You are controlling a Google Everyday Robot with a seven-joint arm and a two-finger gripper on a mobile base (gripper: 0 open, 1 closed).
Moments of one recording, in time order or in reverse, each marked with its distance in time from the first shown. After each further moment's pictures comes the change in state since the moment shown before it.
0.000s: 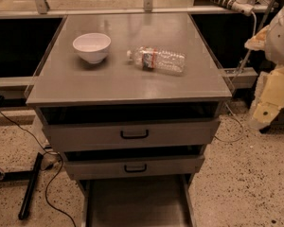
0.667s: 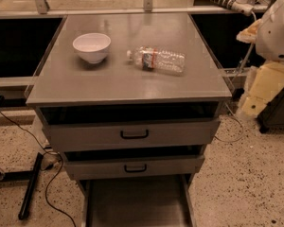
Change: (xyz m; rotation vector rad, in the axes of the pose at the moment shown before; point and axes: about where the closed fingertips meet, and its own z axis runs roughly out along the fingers) arm -0.019 -0.013 0.004 0.052 -0.052 -0.032
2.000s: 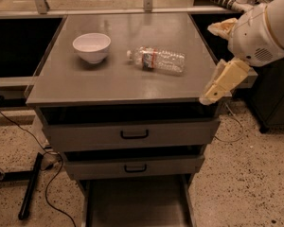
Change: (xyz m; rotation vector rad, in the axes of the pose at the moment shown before) arm -0.053 -0.041 0.039 0.081 -0.379 -0.024
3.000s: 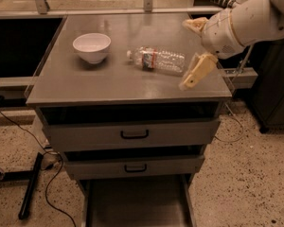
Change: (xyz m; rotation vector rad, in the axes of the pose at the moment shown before) arm -0.012 -0.052 0.071 -0.015 -0.157 -0.111
